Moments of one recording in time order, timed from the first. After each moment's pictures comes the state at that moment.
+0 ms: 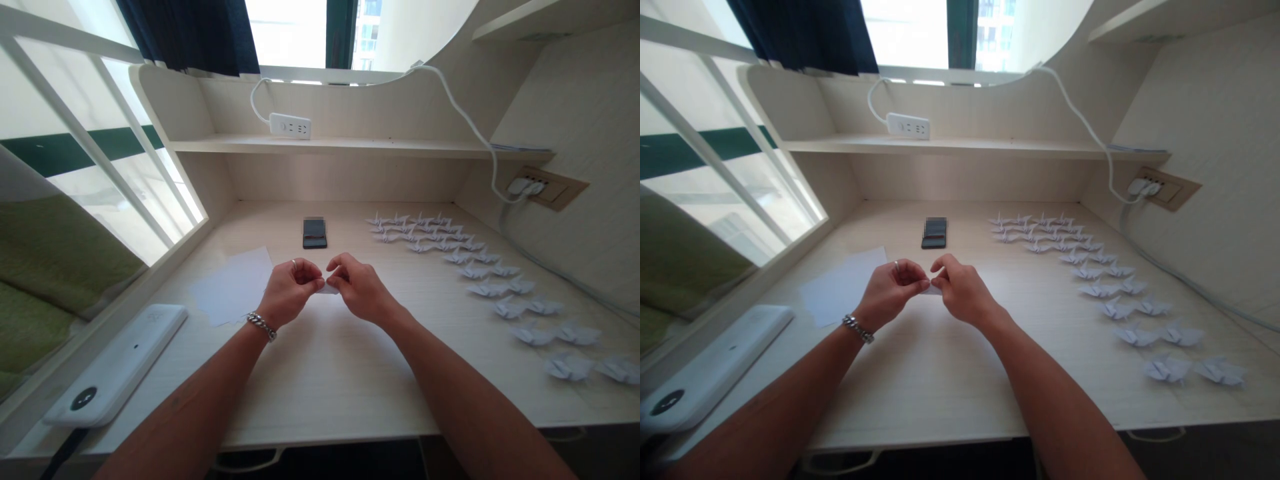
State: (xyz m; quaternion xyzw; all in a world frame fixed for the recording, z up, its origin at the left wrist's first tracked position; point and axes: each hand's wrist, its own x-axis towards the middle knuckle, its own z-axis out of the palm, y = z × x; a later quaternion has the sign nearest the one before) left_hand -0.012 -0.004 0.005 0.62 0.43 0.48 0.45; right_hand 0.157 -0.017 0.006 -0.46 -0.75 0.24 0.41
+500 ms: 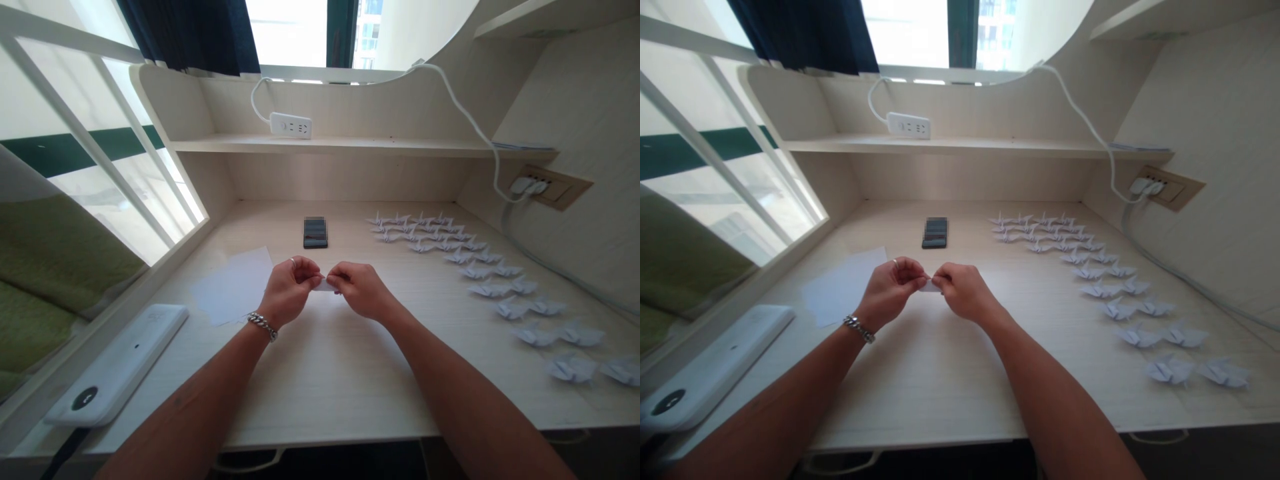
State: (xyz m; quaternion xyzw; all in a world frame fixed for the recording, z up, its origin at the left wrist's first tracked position) left_hand -0.013 0.002 -0.004 0.58 0.43 0.51 0.47; right_hand 0.158 -0.010 0.004 -0.48 -0.77 0.22 0.37
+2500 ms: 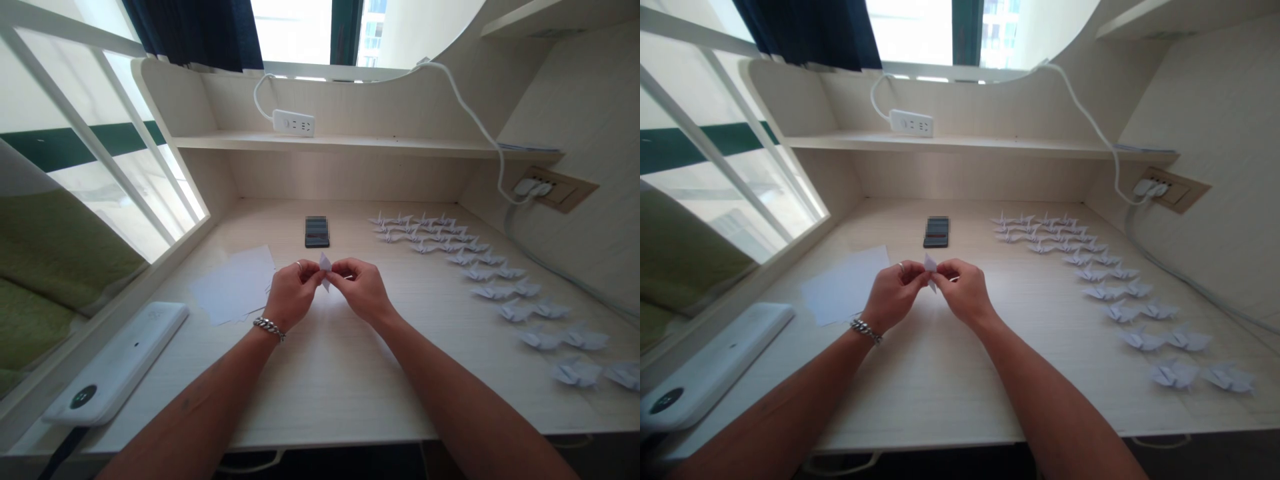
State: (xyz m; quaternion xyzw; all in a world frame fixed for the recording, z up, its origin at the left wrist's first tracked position) left_hand -0.009 -0.005 -0.001 0.68 0.50 0.46 0.28; right_hand 0.141 -0.011 -0.006 -0.48 -0.62 0.32 0.54
